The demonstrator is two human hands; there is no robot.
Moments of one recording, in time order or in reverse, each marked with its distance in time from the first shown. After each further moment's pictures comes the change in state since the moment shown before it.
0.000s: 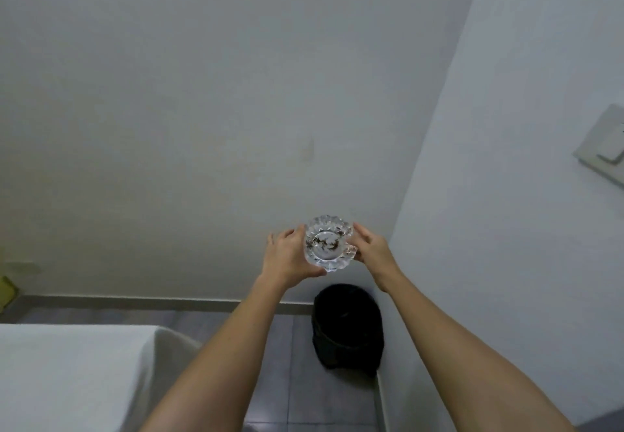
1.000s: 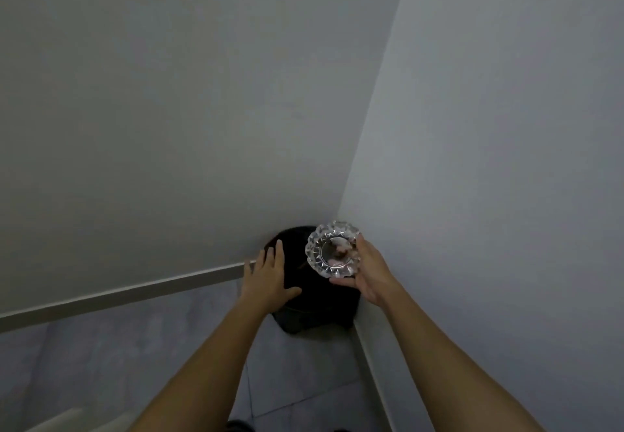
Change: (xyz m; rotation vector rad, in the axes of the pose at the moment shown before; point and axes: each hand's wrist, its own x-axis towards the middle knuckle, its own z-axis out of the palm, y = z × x) left_hand 0.112 -0.087 0.368 0.175 -0.544 0.083; right_hand 0.142 0.329 -0.037 0.474 0.266 0.457
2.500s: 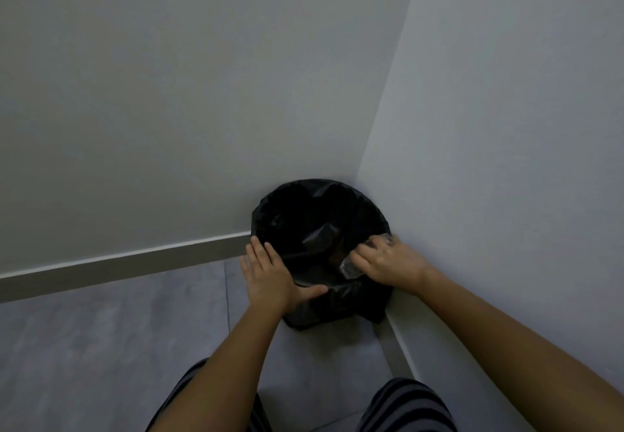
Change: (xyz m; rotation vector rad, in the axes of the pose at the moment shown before) left_hand 0.125 -0.045 0.228 -0.003 0.041 -0.228; right_hand 0.202 0.174 -0.095 -2.195 0.034 -1.565
